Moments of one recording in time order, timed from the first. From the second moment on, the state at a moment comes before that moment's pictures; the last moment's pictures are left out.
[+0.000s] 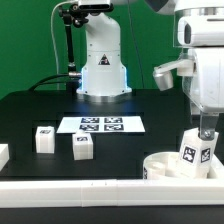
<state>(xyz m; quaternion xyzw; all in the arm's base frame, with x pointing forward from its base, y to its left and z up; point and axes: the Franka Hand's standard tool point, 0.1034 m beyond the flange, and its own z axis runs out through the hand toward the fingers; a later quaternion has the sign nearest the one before) 0.650 0.105 0.093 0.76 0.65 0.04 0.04</state>
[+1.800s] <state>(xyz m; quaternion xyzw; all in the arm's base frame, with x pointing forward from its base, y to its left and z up) 0.642 0.099 0.074 0.57 0.82 -0.01 0.08</state>
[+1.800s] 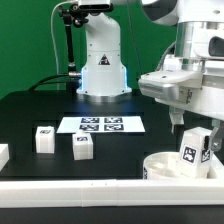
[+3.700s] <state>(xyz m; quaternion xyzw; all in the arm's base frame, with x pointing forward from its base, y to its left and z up) 0.640 0.080 0.073 0.93 0.37 -0.02 0.02</state>
